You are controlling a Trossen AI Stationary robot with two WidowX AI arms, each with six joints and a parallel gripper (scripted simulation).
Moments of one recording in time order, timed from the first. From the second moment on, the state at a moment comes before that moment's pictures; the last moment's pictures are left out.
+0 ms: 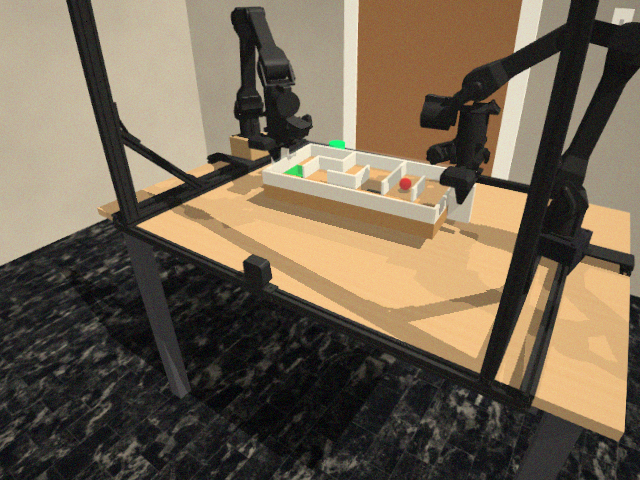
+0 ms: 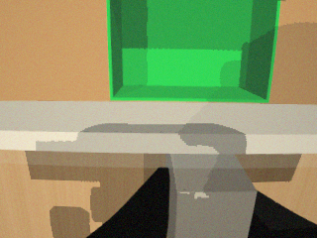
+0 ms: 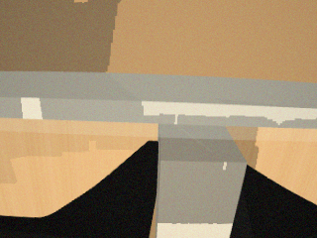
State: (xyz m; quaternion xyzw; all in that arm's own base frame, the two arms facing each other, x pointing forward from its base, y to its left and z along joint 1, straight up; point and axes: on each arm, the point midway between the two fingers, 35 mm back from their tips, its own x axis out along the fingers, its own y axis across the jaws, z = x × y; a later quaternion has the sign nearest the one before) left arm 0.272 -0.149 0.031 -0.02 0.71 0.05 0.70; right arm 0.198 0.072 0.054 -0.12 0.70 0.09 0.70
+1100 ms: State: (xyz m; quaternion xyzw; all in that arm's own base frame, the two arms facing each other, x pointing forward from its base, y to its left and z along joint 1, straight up) left arm 0.271 -0.147 0.031 -0.02 0.71 0.05 0.70; right arm 0.198 0.071 0.054 -0.11 0.70 0.09 0.70
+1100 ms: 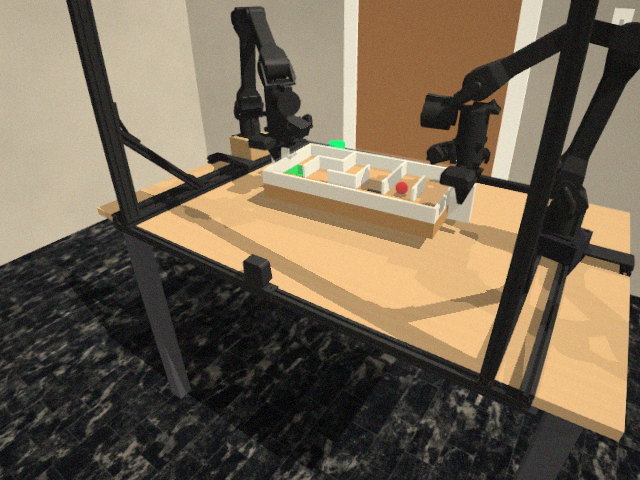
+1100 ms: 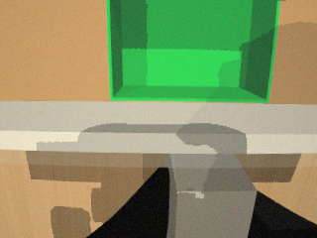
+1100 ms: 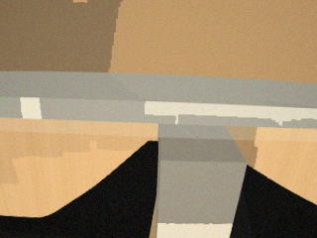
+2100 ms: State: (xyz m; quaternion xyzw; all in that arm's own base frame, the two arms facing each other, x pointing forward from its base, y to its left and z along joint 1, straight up) left arm 0.271 -0.145 0.030 -0.04 0.71 0.03 0.71; right arm 0.199 0.069 0.054 -0.09 0.70 0.11 0.70
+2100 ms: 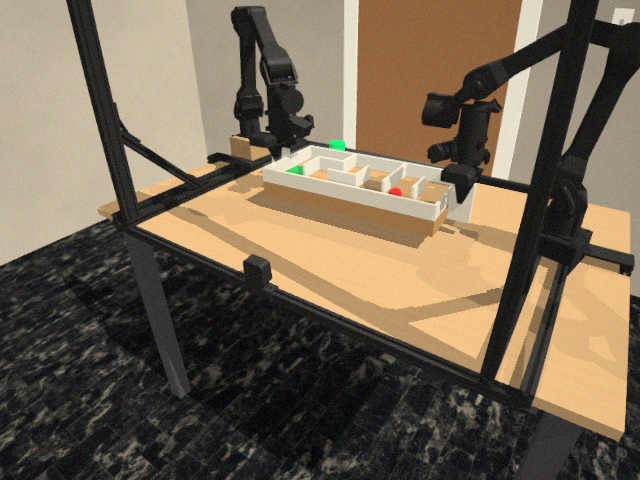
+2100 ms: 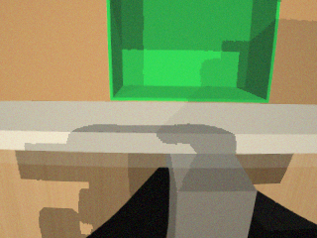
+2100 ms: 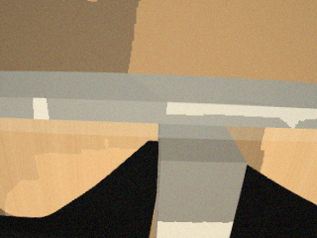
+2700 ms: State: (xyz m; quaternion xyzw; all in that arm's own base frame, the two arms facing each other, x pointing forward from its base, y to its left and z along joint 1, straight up) left arm 0.272 -0.150 0.031 -0.03 0.71 0.05 0.70; right arm 0.198 0.072 0.054 -0.11 0.70 0.09 0.70
